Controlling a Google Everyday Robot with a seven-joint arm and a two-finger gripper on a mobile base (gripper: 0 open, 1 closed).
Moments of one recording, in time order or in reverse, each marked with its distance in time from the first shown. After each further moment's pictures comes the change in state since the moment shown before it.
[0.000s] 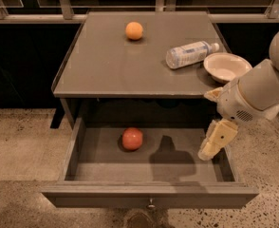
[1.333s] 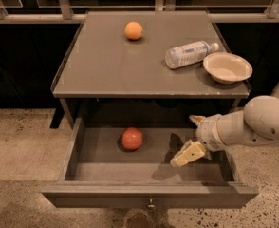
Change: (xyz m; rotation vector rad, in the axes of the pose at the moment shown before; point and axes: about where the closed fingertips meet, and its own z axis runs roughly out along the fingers) arm 0.026 -0.020 0.132 0.049 -0.281 0.204
